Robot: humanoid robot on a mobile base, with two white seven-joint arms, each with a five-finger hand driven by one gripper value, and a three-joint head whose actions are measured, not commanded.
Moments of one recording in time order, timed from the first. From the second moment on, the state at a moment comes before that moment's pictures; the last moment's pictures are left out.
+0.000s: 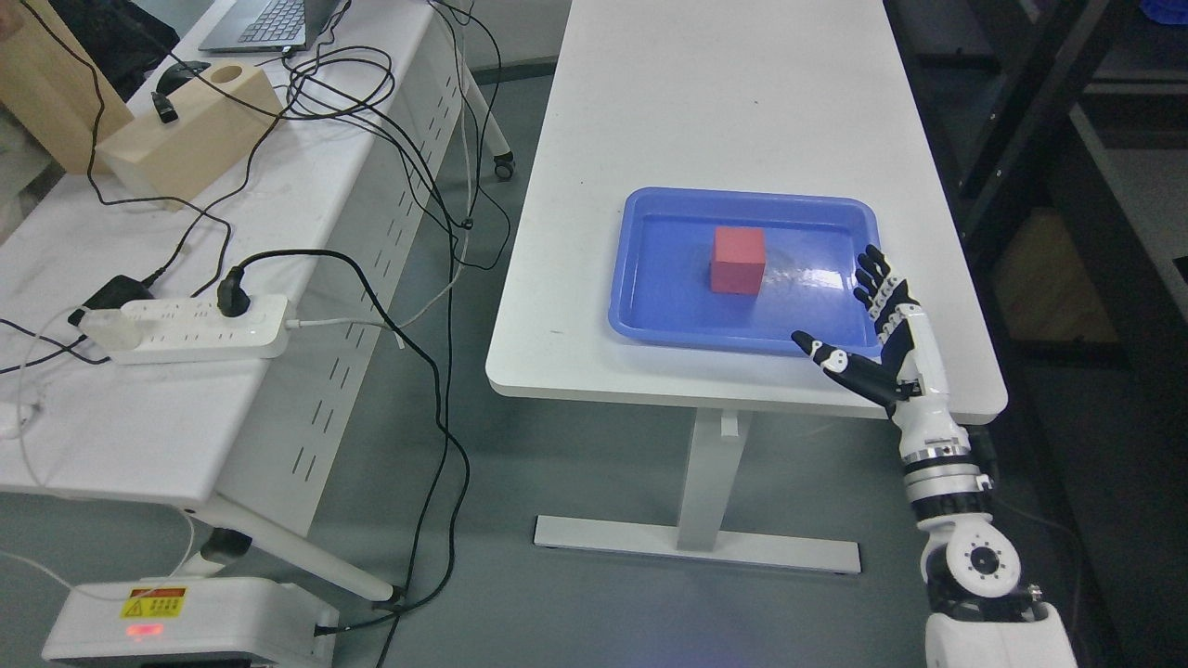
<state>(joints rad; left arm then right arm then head) 0.05 0.00 -0.13 0.00 0.13 -0.12 -0.17 0.01 0.00 0.00 -1.53 -0.01 -0.20 0.09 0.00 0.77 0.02</state>
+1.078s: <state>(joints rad) 0.05 0.00 -0.13 0.00 0.13 -0.12 -0.17 0.05 0.00 0.00 -1.50 -0.20 -0.22 0.05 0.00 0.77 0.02</state>
